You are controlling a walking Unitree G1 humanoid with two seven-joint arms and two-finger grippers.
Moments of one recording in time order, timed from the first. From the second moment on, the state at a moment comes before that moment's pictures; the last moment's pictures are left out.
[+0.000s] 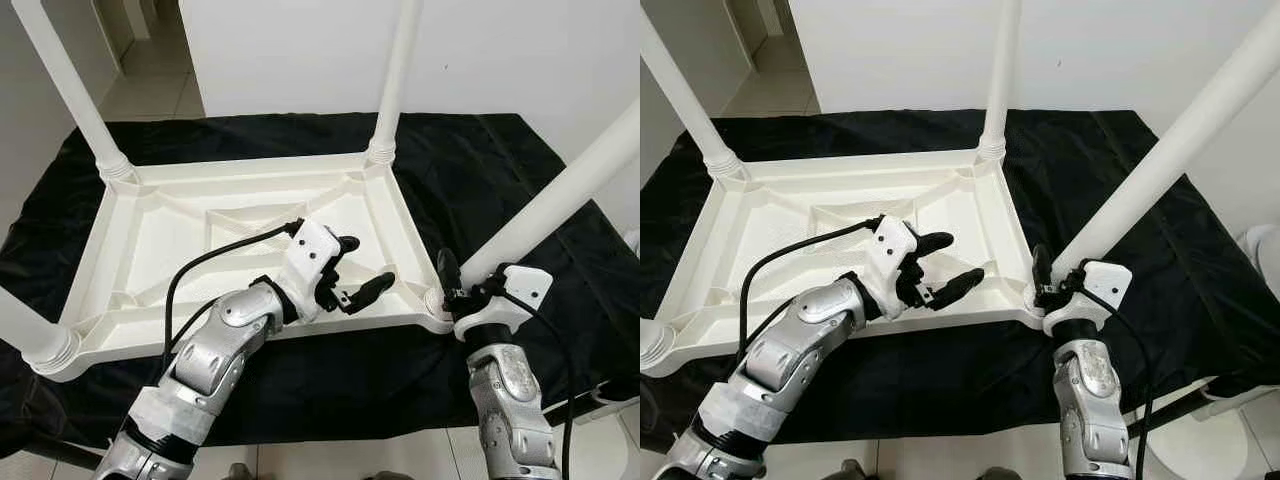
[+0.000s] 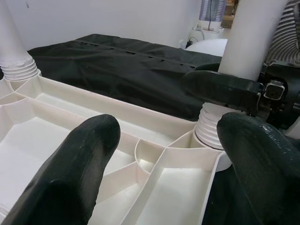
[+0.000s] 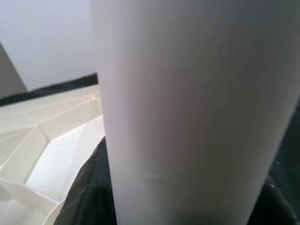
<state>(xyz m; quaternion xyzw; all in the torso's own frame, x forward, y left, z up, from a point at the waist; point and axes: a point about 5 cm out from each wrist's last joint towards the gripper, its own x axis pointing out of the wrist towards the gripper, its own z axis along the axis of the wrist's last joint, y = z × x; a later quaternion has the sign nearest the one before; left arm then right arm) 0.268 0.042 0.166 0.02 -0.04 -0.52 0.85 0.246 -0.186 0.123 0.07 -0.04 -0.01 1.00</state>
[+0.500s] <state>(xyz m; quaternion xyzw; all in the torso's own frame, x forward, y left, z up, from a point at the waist) 0.265 0.040 0.167 0.02 -0.04 -0.52 0.85 0.247 -0.183 0.127 -0.09 -0.01 0.05 0.99</state>
